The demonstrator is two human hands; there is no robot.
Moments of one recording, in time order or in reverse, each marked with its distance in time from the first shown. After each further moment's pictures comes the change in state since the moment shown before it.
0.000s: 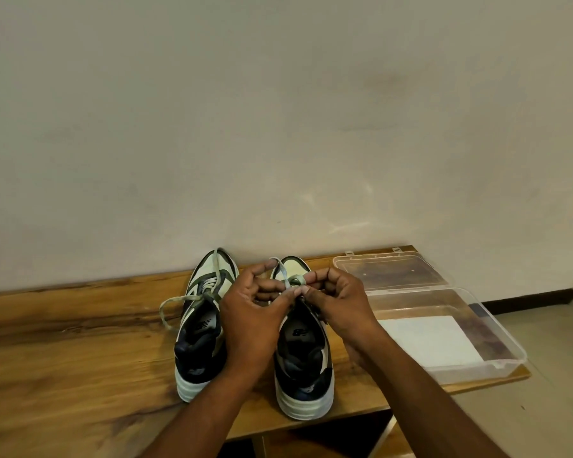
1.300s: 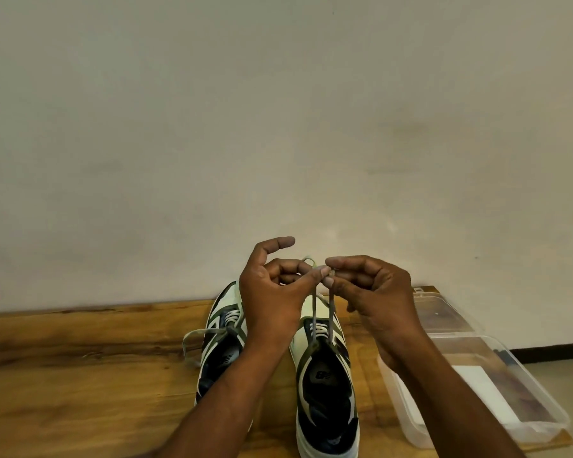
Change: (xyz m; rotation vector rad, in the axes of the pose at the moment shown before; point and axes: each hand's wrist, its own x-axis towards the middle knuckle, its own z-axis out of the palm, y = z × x) left_hand 0.054 0.058 0.001 -0.179 0.020 0.093; right_hand 0.001 -0.083 0.008 0.026 0.026 -0.304
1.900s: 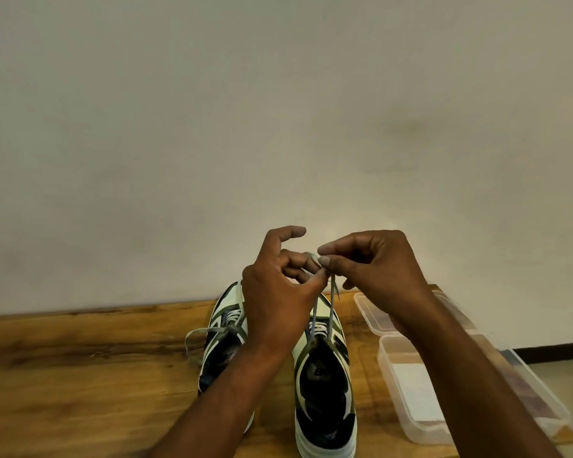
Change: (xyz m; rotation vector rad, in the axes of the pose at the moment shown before) left_hand -0.009 0.026 0.004 0.350 -0.025 0.271; right_hand 0.020 -0.036 -0.010 -0.354 -0.122 -0.119
